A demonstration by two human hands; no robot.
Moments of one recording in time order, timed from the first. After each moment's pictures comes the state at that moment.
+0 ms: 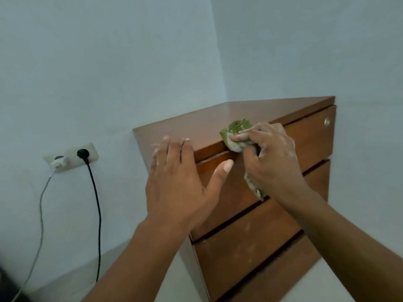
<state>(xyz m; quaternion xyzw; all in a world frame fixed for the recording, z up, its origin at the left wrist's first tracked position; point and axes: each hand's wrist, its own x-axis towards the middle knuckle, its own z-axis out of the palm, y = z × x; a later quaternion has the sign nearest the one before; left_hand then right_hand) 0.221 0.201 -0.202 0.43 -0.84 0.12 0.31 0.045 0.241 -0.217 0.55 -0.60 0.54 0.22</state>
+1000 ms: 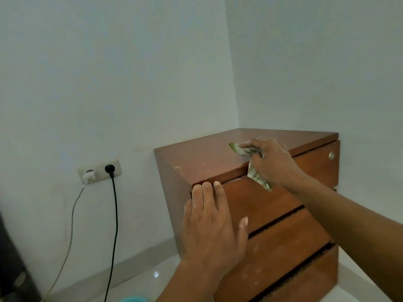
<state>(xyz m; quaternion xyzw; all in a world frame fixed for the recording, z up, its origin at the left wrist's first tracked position) 0.218 0.235 -0.234 0.43 -0.82 0.22 0.31 0.017 0.221 -0.159 0.59 -0.66 0.44 0.12</state>
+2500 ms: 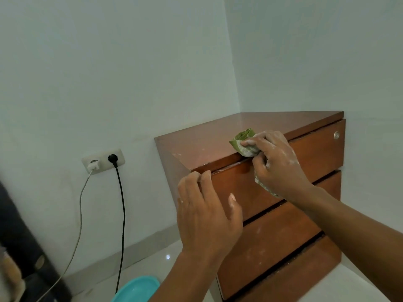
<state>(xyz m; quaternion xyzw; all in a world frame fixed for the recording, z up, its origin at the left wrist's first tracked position) 0.218 0.252 -0.238 0.42 -0.77 0.12 0.46 0.025 0.246 -0.207 0.63 -0.53 0.51 0.25</state>
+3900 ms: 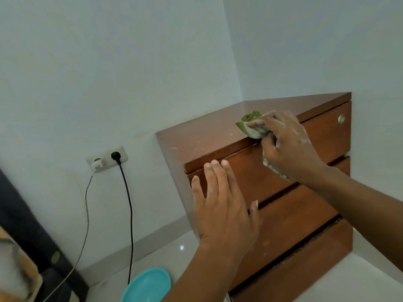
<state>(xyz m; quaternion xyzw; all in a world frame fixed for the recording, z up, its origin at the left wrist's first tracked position) 0.186 0.255 -0.249 0.48 -0.81 0.25 0.22 -0.001 0.245 -0.200 0.62 -0.53 0.52 0.25</state>
